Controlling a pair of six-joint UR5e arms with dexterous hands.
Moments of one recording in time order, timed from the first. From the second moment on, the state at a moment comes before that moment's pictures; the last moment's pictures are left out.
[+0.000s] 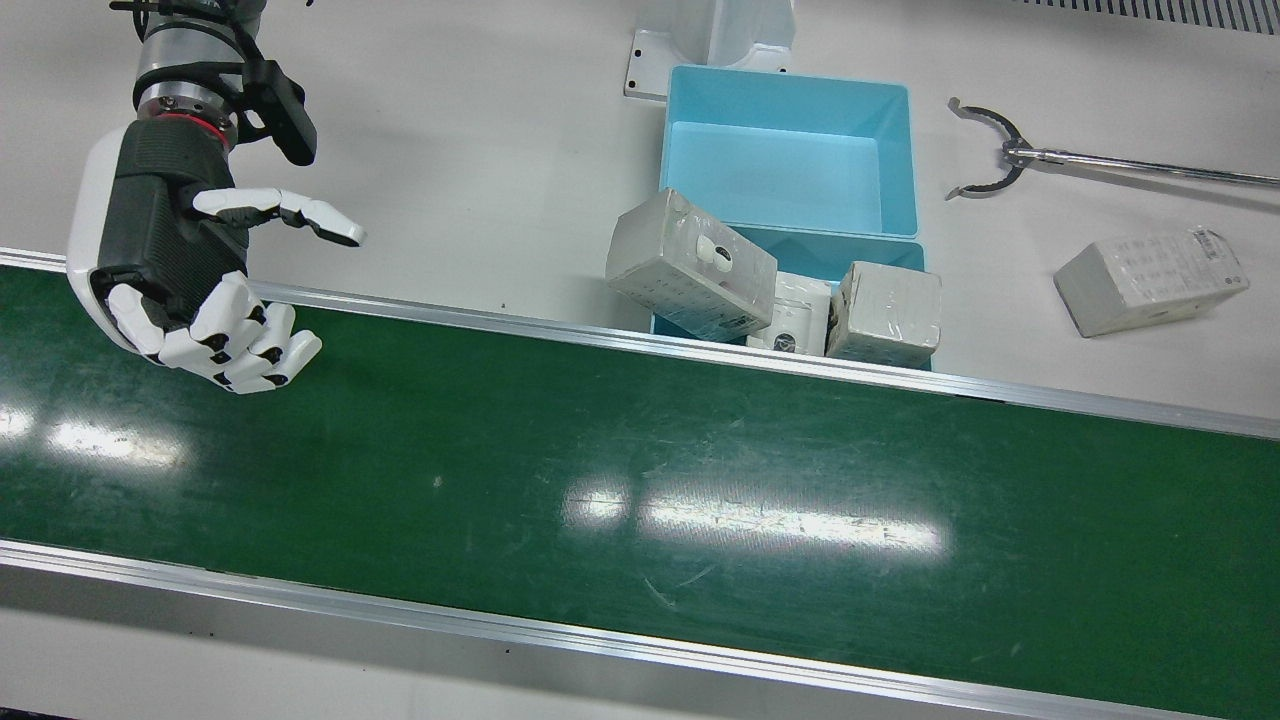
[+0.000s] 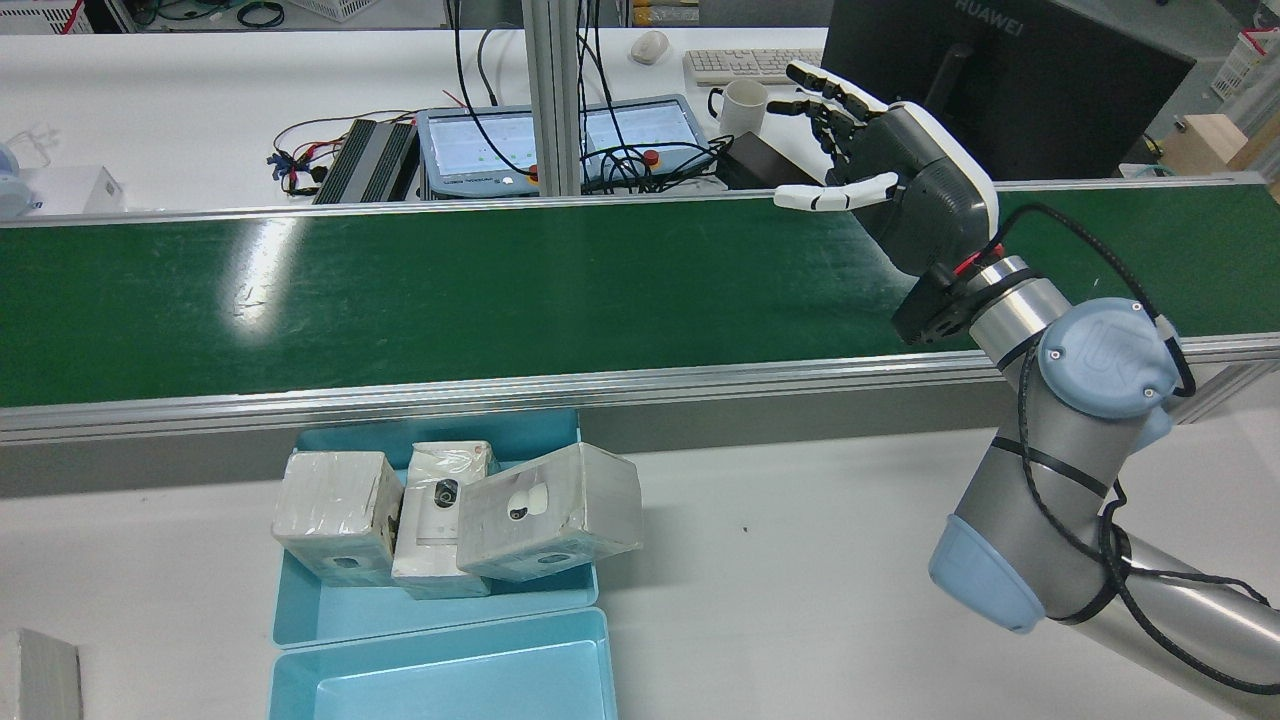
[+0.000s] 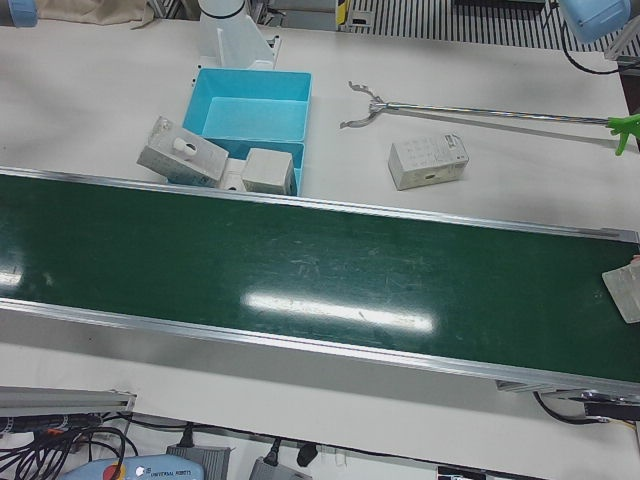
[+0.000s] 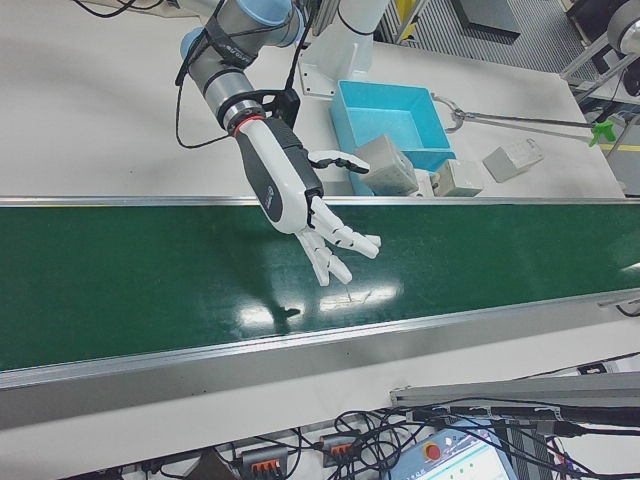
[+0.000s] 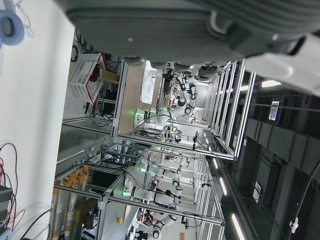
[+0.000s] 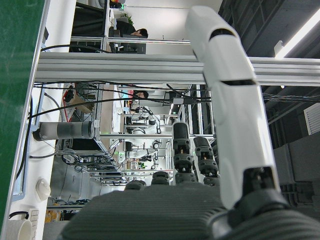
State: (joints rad) left arm -1.80 -1.80 -1.75 0.42 1.92 -0.16; right arm 0.84 -1.15 1.94 -3.56 -1.05 -0.18
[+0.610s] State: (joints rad) left arm -1.80 -1.80 -1.75 0.42 1.92 -0.16; right arm 0.84 -1.13 1.92 -3.53 -1.08 -0.17
